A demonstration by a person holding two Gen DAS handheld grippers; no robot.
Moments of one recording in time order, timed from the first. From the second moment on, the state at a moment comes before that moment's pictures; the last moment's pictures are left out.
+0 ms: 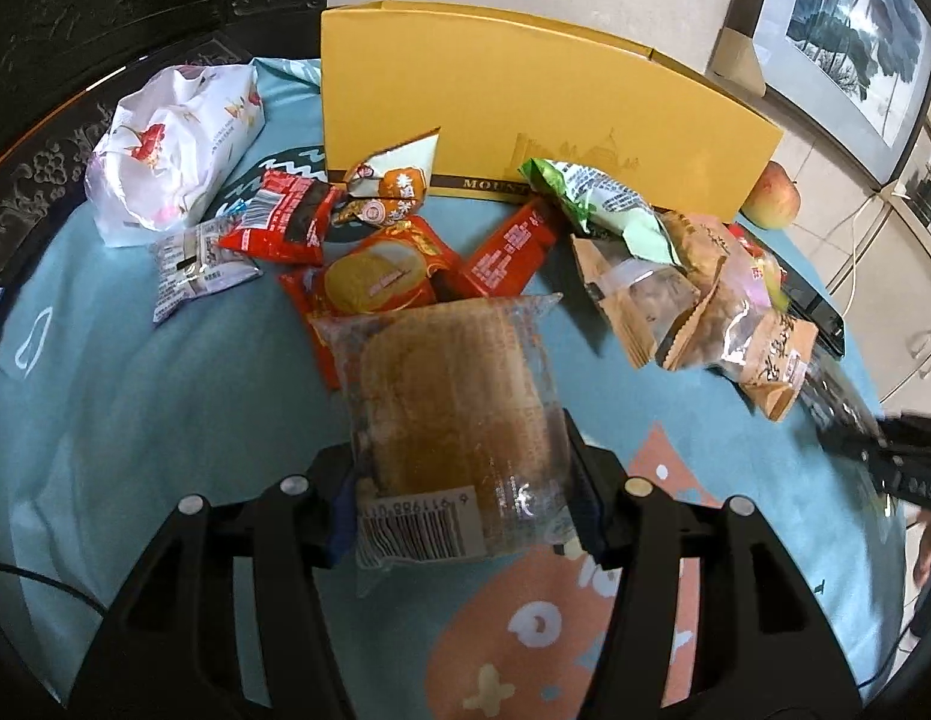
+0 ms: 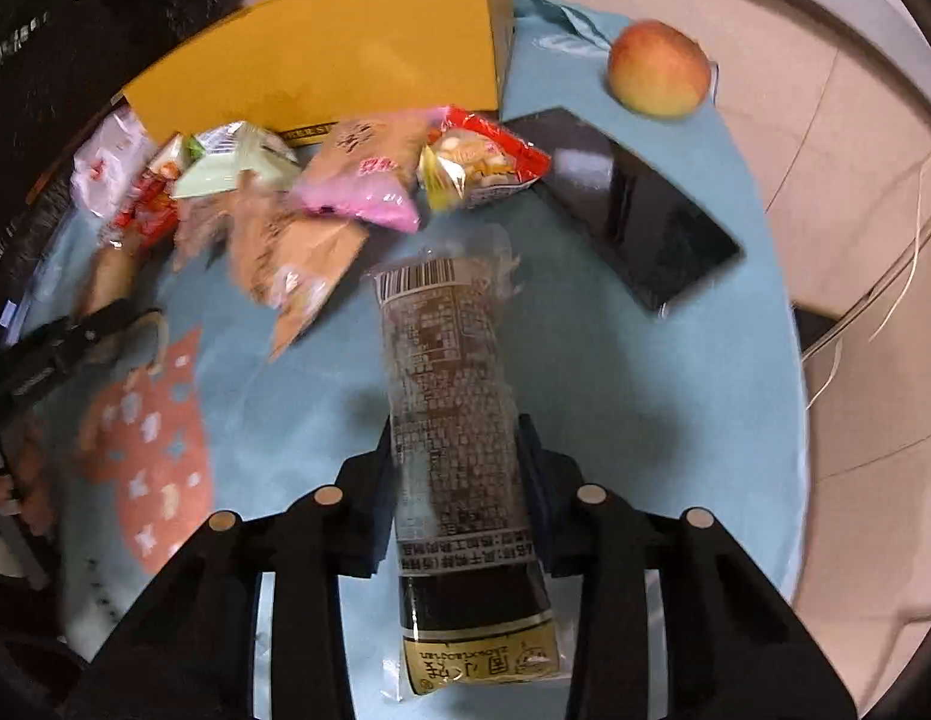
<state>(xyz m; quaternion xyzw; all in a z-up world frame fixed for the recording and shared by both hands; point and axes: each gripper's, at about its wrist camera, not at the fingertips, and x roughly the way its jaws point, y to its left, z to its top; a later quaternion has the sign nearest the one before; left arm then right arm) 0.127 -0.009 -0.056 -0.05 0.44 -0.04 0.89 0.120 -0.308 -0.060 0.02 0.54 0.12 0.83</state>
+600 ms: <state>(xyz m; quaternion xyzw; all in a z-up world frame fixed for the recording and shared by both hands) 0.092 -0.005 -0.002 -0.03 0.41 -0.05 0.91 0.076 -0.269 -0.054 0.00 0.54 0.15 0.83</state>
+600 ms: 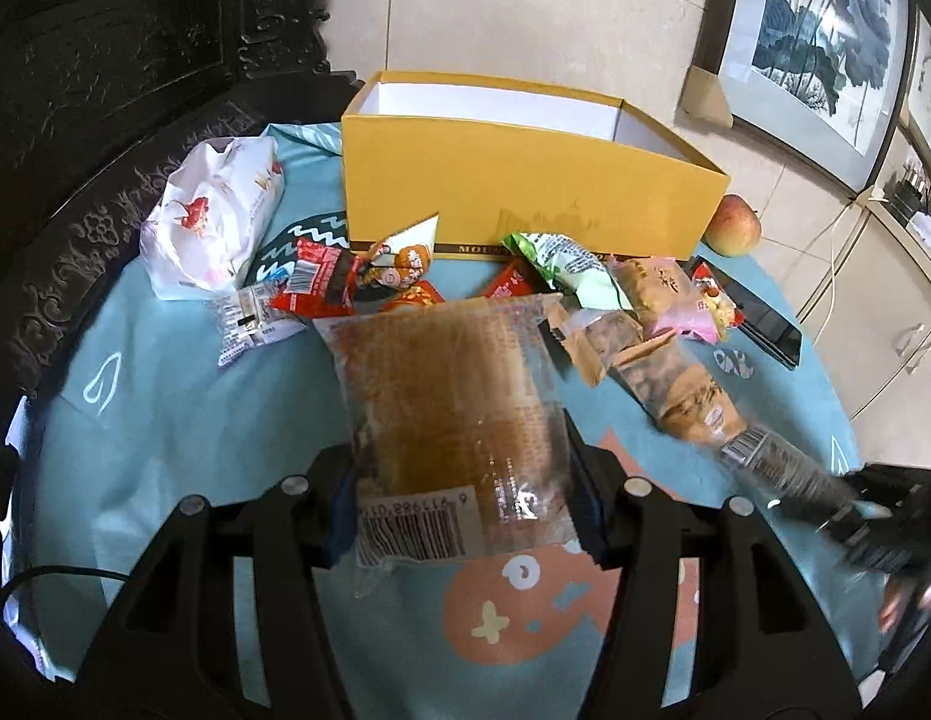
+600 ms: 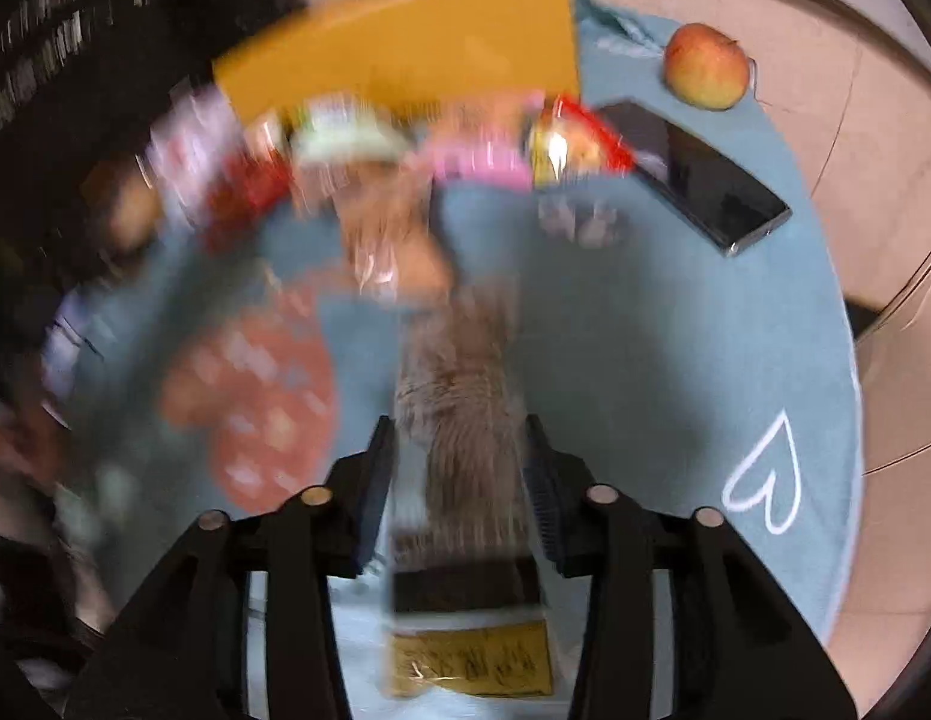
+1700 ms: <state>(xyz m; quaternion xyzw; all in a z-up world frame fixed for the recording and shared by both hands) 0.084 -0.024 0.035 -0.01 0.40 -0.08 0.91 0.053 -0.299 0.021 0.10 0.43 0.21 0.87</state>
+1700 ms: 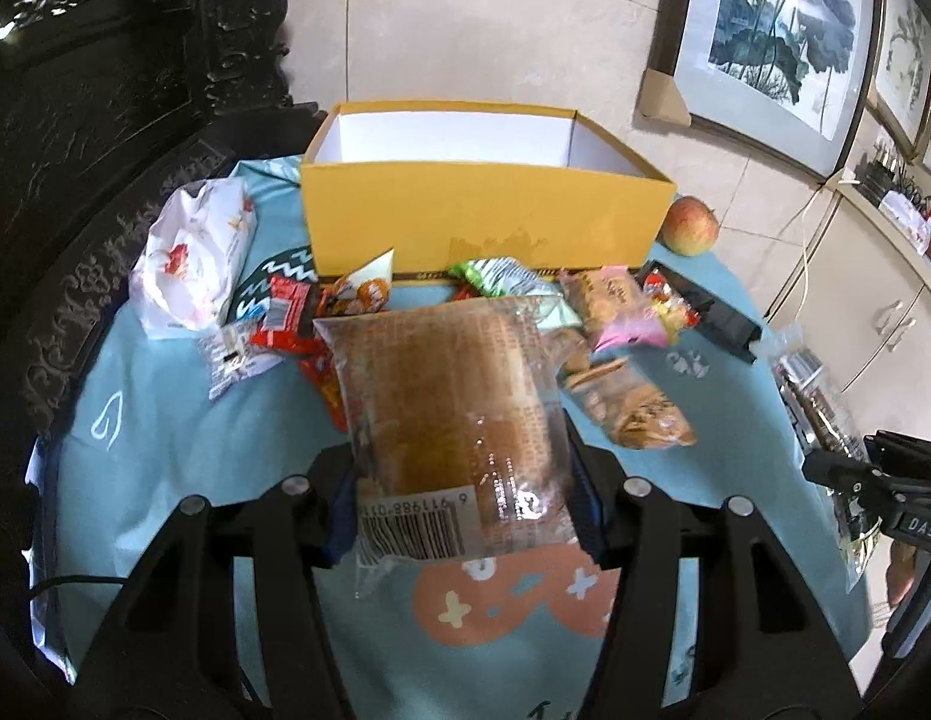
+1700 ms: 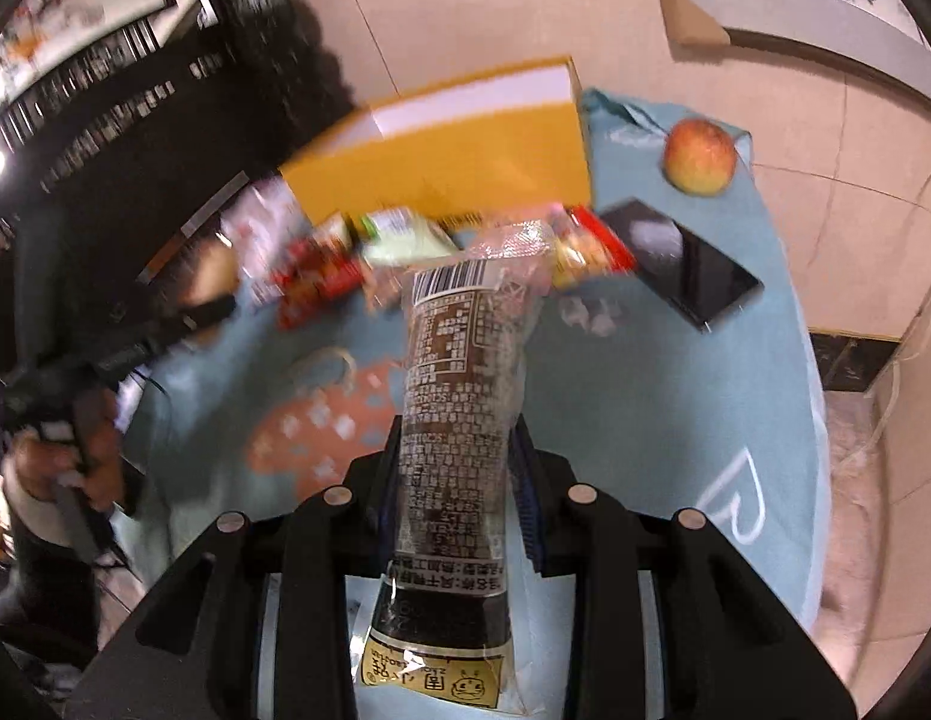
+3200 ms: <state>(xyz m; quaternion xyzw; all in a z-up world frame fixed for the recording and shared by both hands) 0.194 -0.010 0.047 -0.08 0.41 -0.02 0.91 0.165 -0.261 0.010 0.11 0.39 0.15 0.90</state>
